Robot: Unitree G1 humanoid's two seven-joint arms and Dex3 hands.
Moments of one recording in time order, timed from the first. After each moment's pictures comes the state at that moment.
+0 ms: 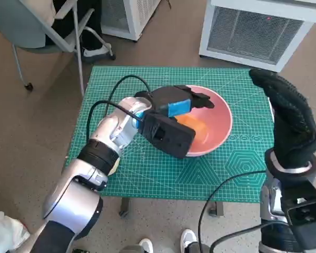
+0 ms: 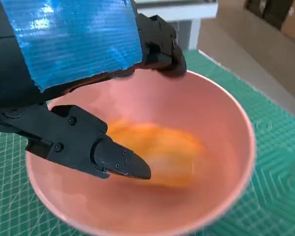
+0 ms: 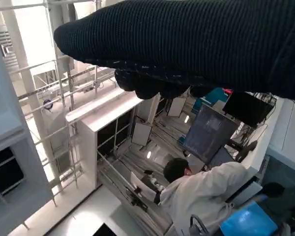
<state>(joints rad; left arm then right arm) -1.15 0.20 -0.49 0.97 0.58 -0.40 -0.44 -0.46 -0.22 -0.13 0.13 0.15 -0.79 0.23</state>
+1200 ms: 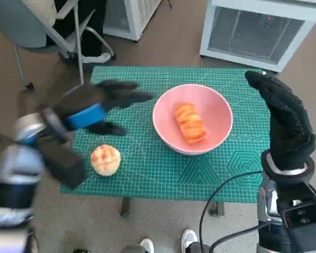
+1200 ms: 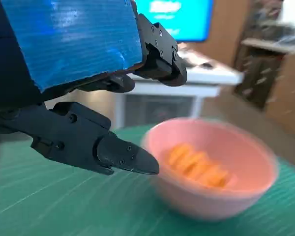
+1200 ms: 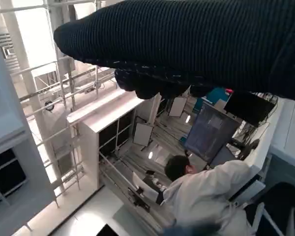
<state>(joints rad) -0.55 0.77 -0.06 0.19 0.23 -0.56 -0.58 -0.44 -0.20 -0.12 0.11 0.14 -0.79 0.22</state>
